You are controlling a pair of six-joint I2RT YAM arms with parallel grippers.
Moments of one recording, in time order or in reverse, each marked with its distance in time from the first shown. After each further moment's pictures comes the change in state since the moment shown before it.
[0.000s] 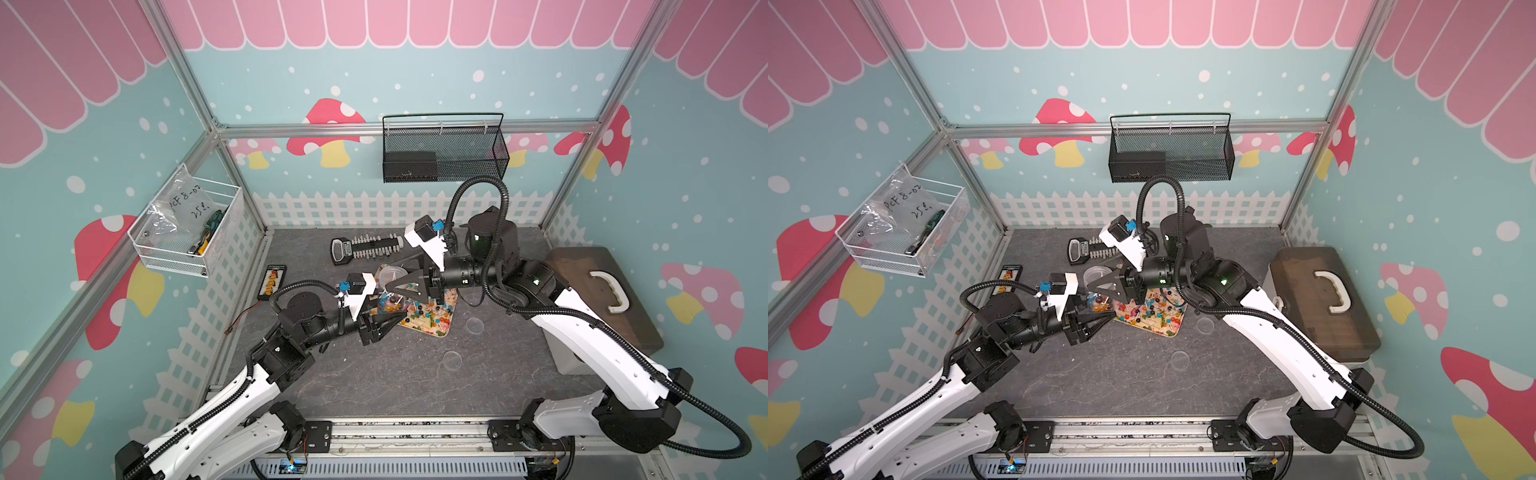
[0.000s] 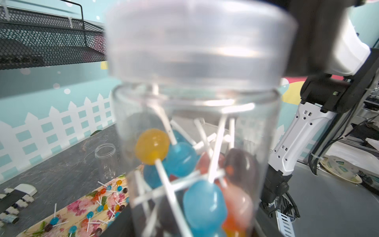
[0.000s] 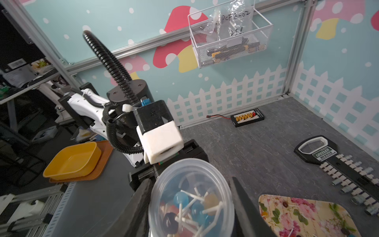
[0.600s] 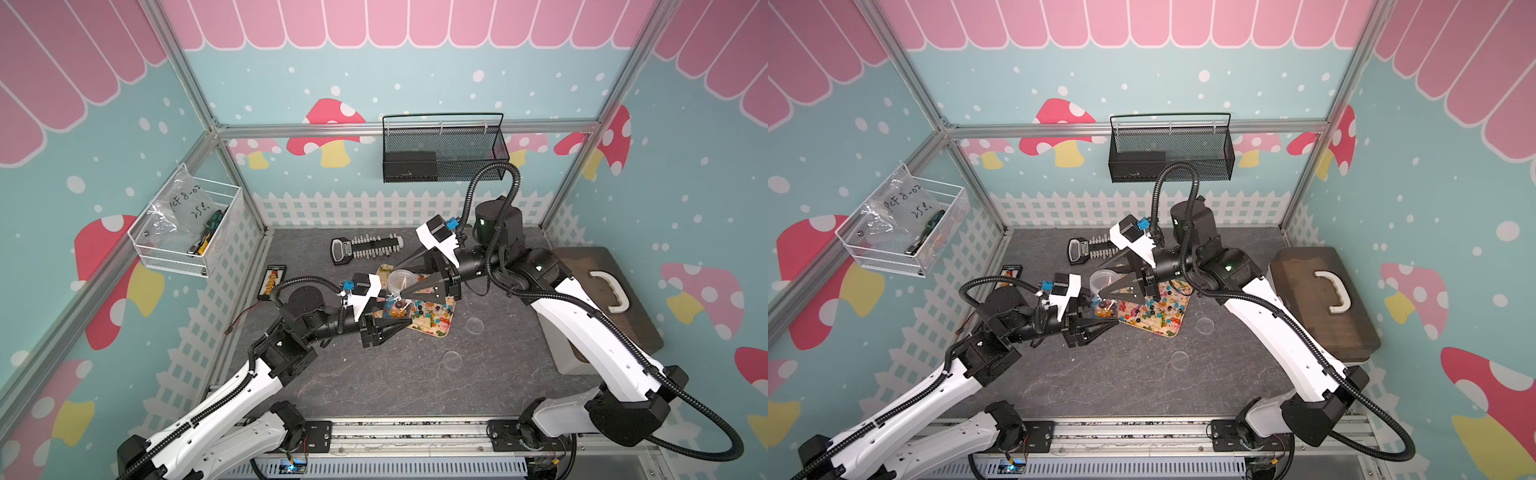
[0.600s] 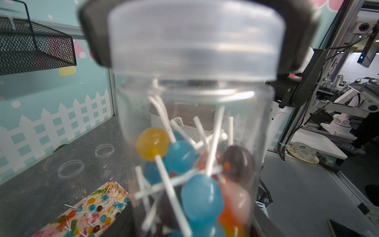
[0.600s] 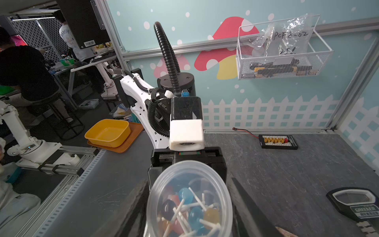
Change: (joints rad) left arm 0.000 0.039 0.049 -0.008 0.133 -0.013; right arm -0.082 0.042 0.055 -0.027 -0.296 -0.164
